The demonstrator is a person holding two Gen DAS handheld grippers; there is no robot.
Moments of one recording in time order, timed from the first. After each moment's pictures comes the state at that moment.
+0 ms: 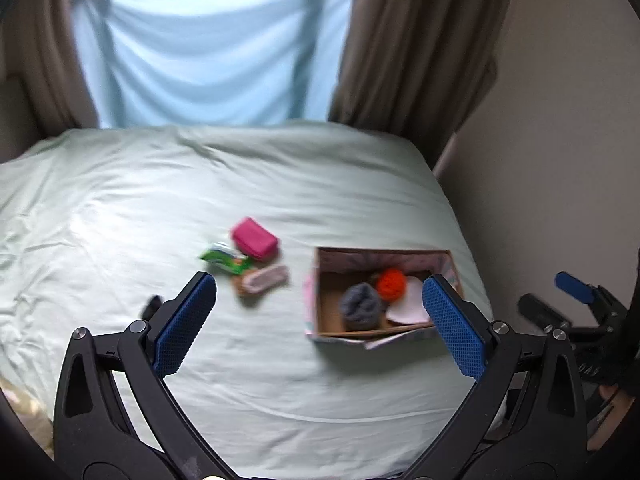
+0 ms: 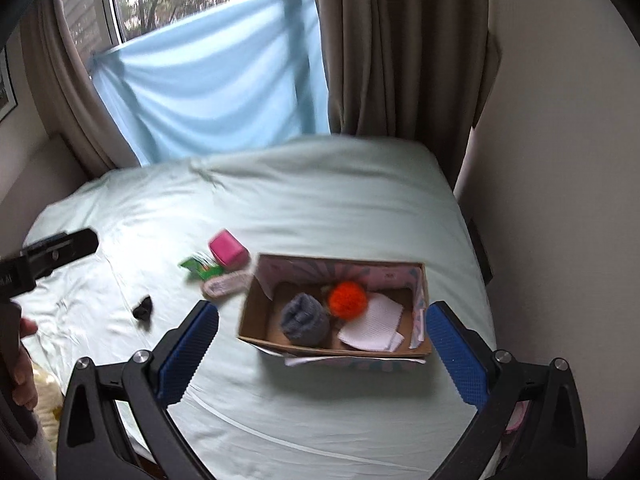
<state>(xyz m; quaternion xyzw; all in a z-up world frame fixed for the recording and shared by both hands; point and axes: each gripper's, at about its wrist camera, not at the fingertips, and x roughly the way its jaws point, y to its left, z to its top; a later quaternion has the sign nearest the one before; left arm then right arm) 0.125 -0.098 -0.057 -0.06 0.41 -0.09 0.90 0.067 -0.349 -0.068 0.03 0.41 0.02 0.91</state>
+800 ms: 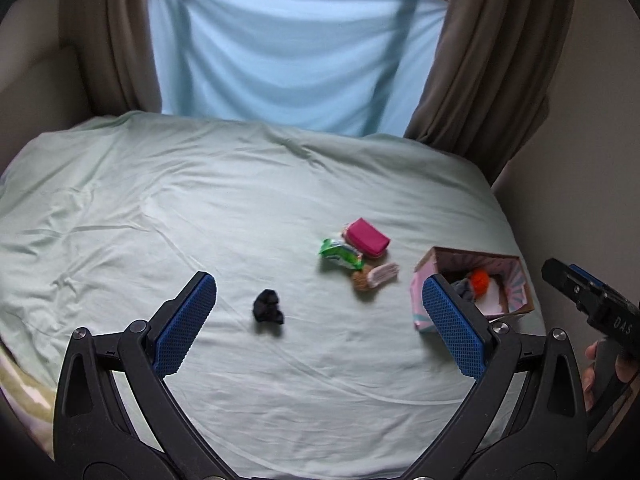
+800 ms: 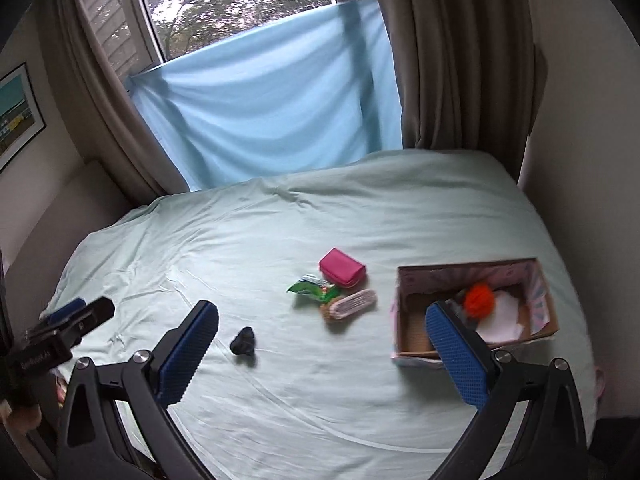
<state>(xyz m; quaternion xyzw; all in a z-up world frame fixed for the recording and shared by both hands) 0.104 0.130 -0.098 -0.08 0.41 -0.04 0.91 0.072 -0.150 -0.068 0.09 0.39 0.06 0.92</state>
